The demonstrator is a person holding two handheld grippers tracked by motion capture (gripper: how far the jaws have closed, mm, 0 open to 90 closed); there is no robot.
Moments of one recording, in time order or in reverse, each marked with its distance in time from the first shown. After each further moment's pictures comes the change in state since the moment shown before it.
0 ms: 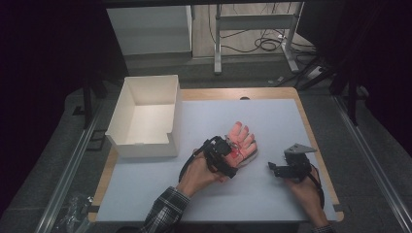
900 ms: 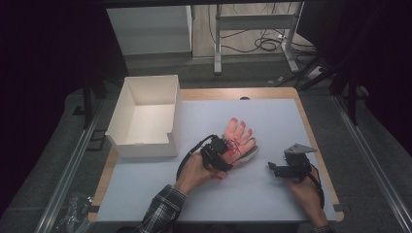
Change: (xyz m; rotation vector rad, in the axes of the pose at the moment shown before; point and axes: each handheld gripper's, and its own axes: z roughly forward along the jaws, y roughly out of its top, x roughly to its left) left arm 0.013 -0.001 -0.012 0.008 -0.129 -0.042; right arm 0.000 0.000 0.000 0.000 0.000 0.000
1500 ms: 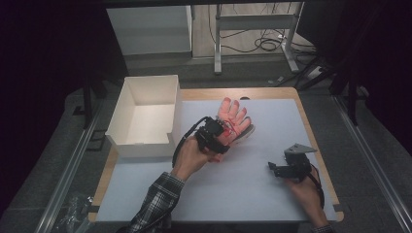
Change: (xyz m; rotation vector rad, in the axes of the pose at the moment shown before) left arm 0.018 0.029 -0.050 -0.068 0.100 -0.050; right arm 0.000 0.000 0.000 0.001 0.000 0.002
